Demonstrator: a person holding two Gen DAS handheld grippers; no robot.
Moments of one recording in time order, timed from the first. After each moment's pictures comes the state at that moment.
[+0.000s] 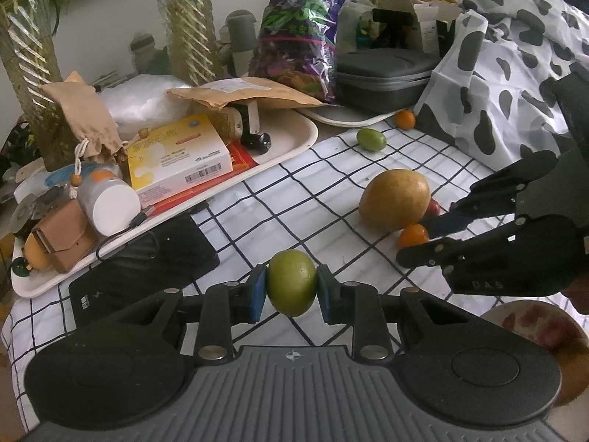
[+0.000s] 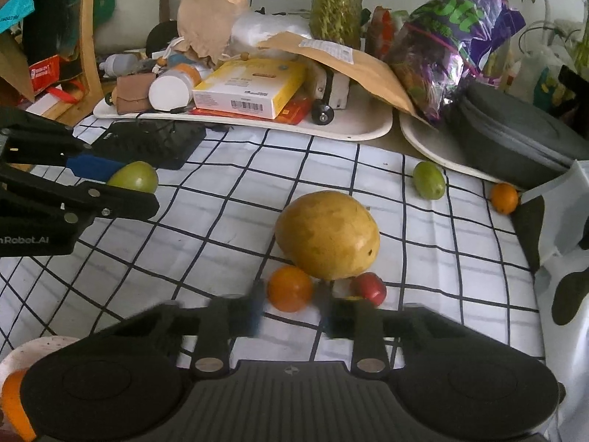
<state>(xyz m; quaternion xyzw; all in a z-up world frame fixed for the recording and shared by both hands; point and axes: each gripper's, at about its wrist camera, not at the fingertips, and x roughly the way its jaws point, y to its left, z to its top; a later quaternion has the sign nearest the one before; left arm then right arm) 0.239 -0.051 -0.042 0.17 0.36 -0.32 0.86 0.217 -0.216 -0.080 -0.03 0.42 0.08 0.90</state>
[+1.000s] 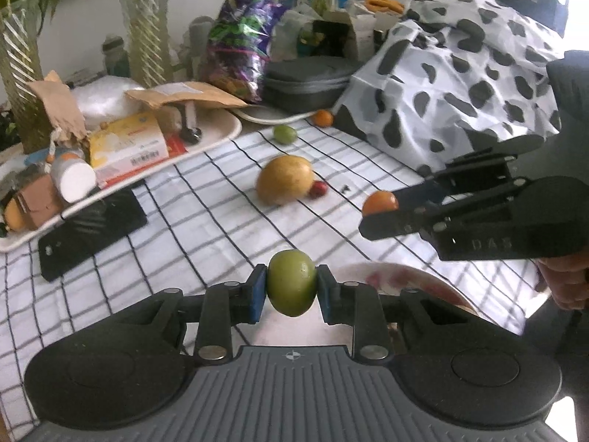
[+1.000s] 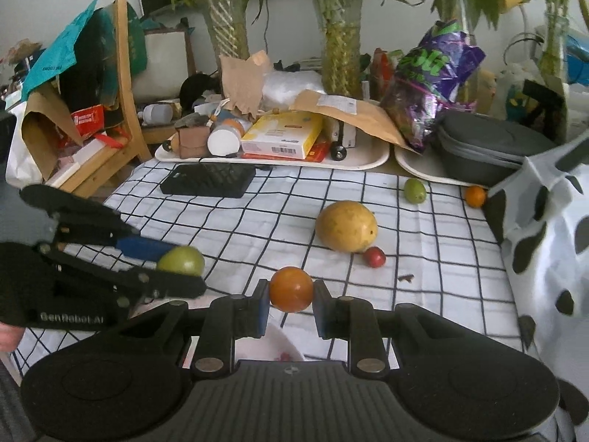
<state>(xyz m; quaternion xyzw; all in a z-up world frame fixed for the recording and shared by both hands) 0.149 -0.056 -0.018 0.14 0.38 -0.37 0.84 0.116 -0.227 -0.019 0.03 0.36 0.11 0.93</state>
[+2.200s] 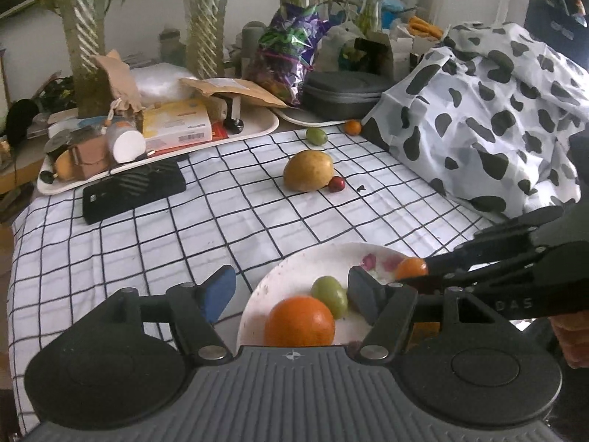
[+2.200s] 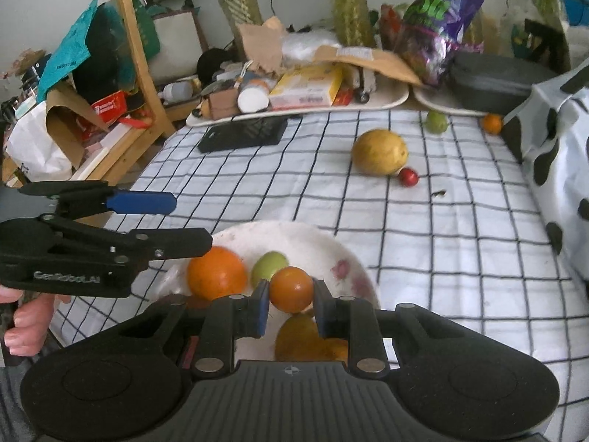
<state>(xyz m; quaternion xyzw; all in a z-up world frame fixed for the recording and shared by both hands) 0.103 -0.027 -0.002 0.08 0.38 -0.29 0.87 0.069 -0.215 -0.029 0.09 0.42 0.14 0.89</state>
